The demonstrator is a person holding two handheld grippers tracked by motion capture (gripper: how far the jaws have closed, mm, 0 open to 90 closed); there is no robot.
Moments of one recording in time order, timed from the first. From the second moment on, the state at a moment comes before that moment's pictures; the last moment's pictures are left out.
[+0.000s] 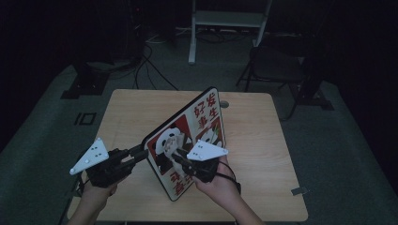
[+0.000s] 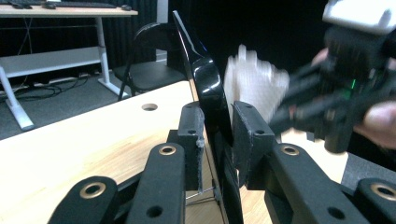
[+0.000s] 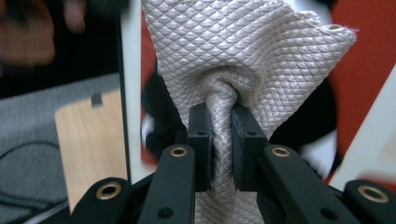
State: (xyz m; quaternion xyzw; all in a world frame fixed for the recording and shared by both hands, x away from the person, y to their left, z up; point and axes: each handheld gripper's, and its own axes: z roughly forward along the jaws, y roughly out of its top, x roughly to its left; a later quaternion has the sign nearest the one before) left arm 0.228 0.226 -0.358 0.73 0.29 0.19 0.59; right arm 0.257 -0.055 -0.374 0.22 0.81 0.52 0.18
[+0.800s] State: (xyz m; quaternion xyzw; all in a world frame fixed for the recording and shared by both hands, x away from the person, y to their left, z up) left arm 0.229 0.228 -0.358 0.73 0.29 0.19 0.59; right arm 0.261 -0.015 -0.329 0.18 0.79 0.55 0.21
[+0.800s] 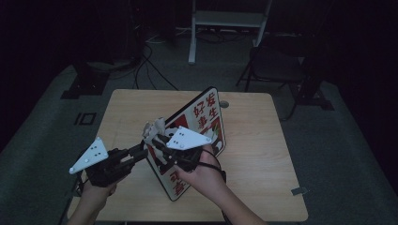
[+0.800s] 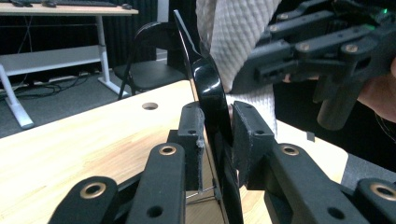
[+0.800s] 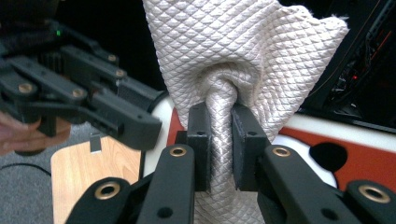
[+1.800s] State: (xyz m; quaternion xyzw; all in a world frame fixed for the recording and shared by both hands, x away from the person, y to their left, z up) left arm 0.228 0.227 -0.357 0.73 0.29 0.19 0.59; right arm 0.253 -0.034 -0.399 0.22 0.82 0.51 0.17
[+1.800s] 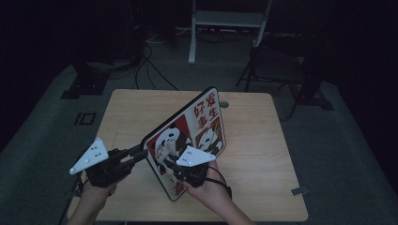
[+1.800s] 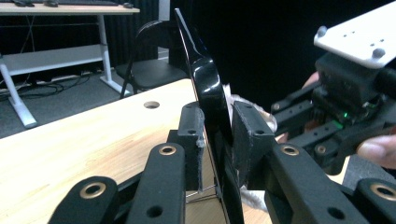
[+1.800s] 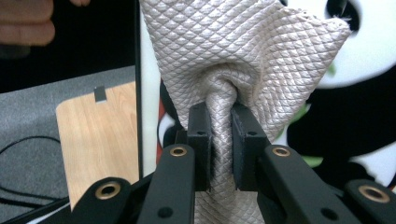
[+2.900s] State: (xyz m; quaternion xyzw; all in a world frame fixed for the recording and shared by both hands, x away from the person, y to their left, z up) left arm 0.227 0.226 -0.357 0.73 0.28 0.19 0.59; right arm 0.240 -0.047 -0.477 0.25 0.86 0.43 0.12
